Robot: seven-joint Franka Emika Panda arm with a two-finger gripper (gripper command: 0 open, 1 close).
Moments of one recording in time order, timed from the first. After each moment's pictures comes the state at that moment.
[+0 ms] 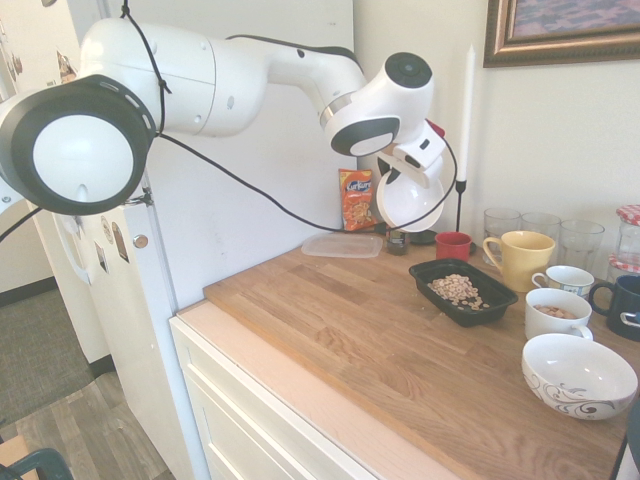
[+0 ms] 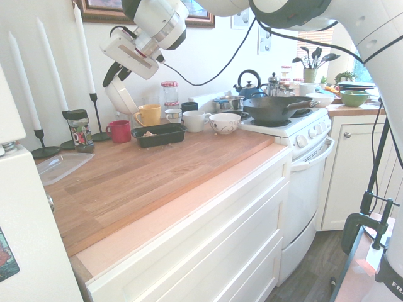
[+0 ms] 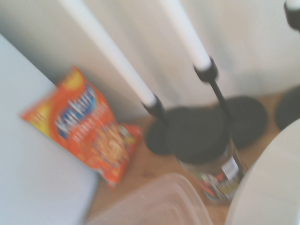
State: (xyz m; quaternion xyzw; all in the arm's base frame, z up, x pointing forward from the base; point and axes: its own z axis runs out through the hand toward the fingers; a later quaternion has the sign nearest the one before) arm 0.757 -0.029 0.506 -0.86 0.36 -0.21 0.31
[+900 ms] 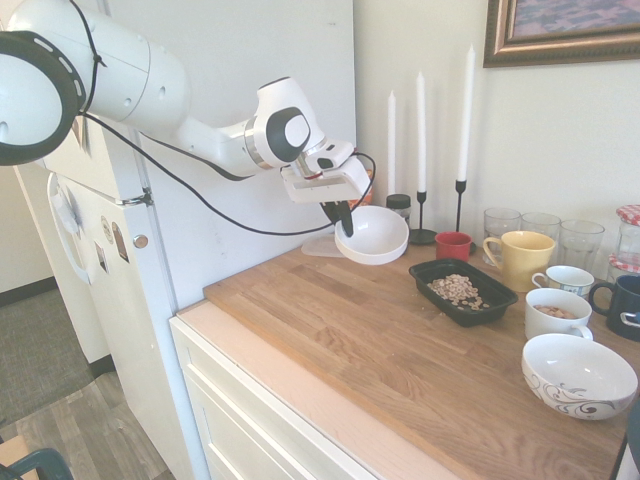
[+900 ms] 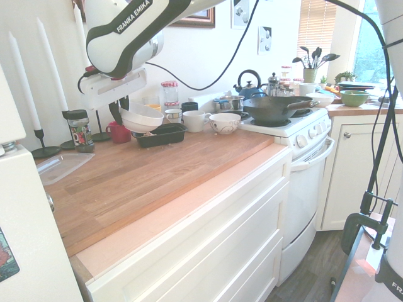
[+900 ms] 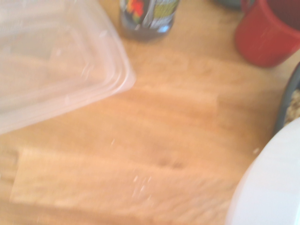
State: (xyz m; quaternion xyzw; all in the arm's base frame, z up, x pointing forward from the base) arm 0.686 0.089 0.435 -0.92 0.32 -0.21 -0.03
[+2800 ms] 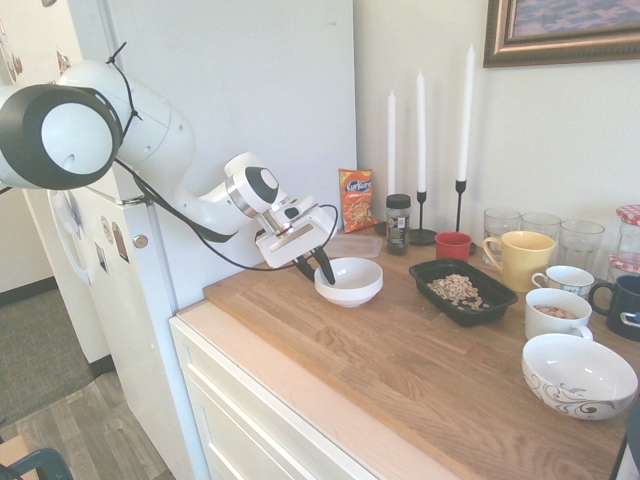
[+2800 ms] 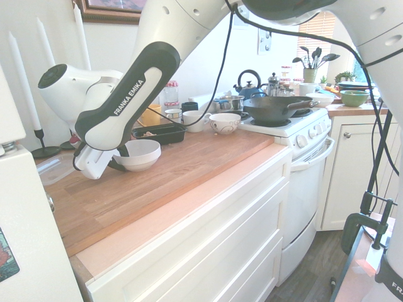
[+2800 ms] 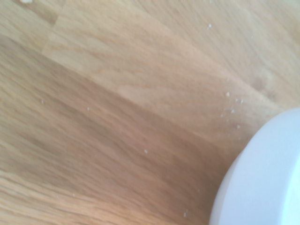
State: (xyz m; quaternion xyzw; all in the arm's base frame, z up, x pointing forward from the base) arm 0.672 0.168 0.310 -0.93 0.22 -0.21 -0.22
